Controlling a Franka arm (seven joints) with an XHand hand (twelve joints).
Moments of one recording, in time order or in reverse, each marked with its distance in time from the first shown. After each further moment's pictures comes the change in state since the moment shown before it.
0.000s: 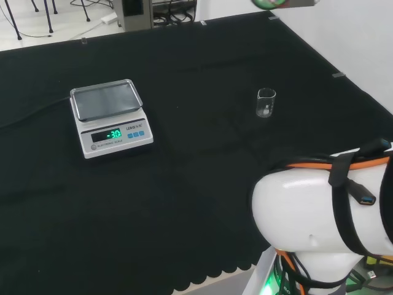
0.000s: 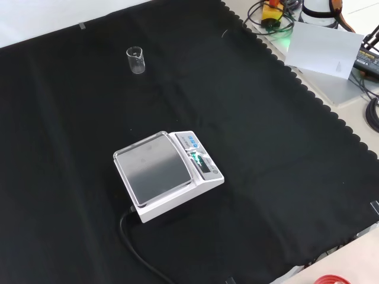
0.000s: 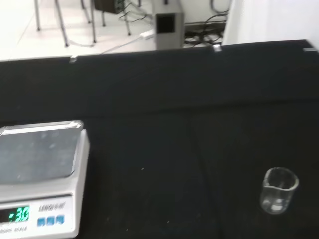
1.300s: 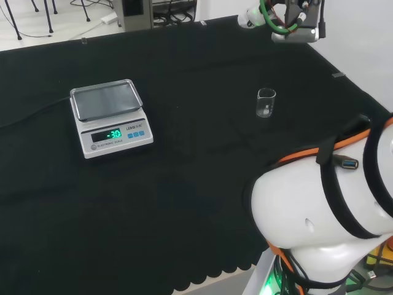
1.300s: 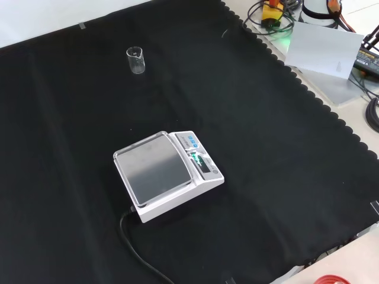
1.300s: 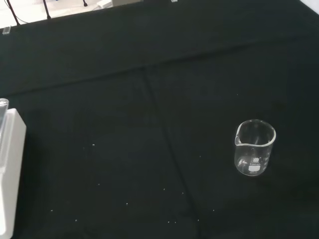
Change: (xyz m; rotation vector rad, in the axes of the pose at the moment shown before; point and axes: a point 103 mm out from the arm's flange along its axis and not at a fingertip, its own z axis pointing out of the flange) arm -0.059 0.071 0.108 0.097 0.052 0.122
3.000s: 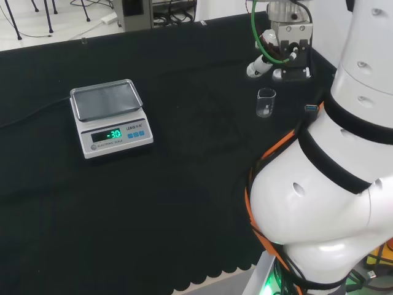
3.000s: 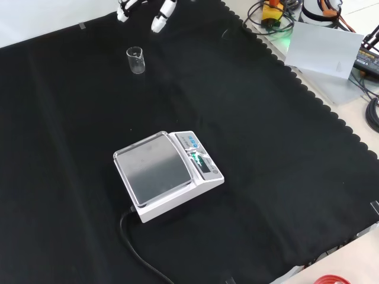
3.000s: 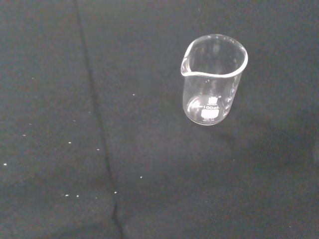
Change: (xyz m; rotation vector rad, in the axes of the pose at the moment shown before) arm -0.063 0.113 0.142 0.168 -0.096 0.050
